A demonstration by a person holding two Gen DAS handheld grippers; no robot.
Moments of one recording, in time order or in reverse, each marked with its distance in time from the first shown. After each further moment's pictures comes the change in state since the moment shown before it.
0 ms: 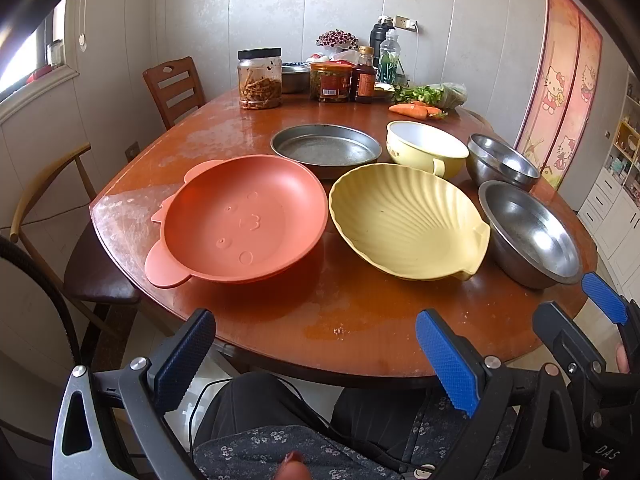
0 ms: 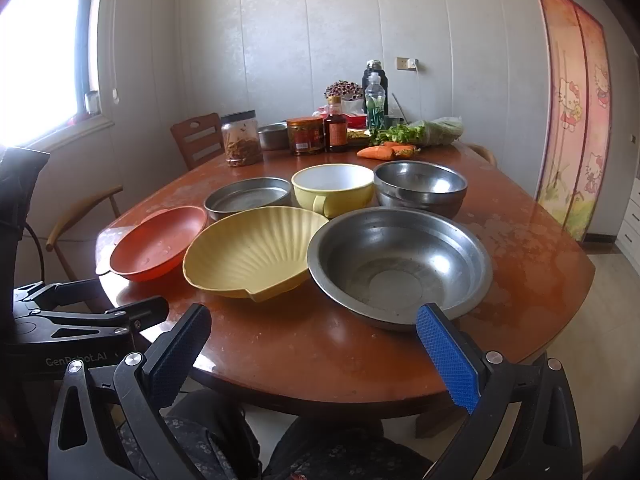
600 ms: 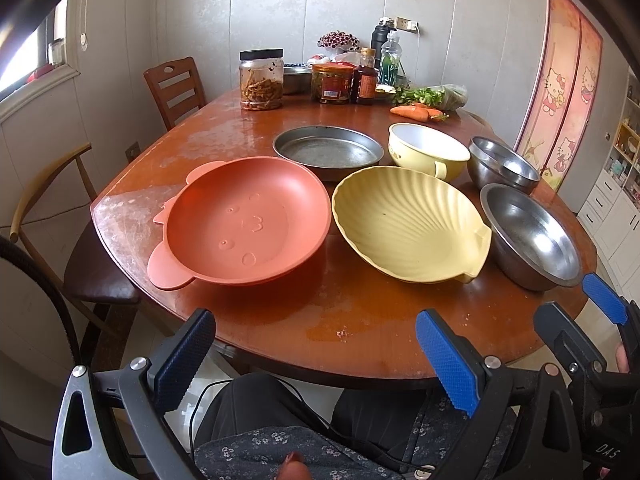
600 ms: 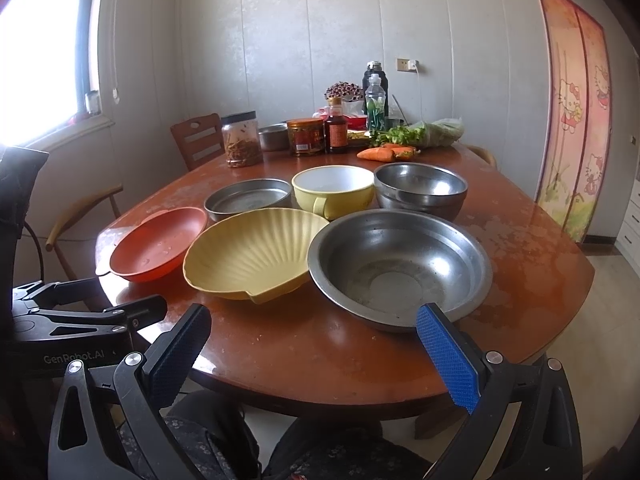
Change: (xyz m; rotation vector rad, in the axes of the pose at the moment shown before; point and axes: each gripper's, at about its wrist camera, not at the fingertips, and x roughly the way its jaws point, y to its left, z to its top) left arm -0.001 0.002 0.000 -0.009 -0.004 0.000; right arm 0.001 0.002 0.001 -0.005 -0.005 -0.002
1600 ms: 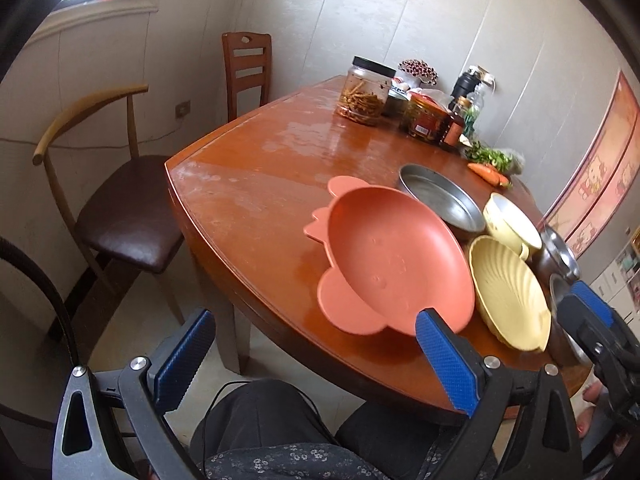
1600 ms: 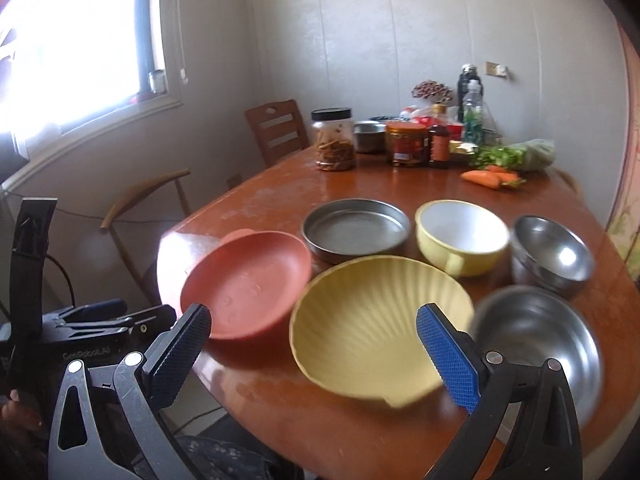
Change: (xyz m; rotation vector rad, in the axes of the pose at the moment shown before) left arm 0.004 0.133 0.012 -0.300 -0.024 -0.004; right arm 0.056 0.076 0.065 -0.121 0.055 0.257
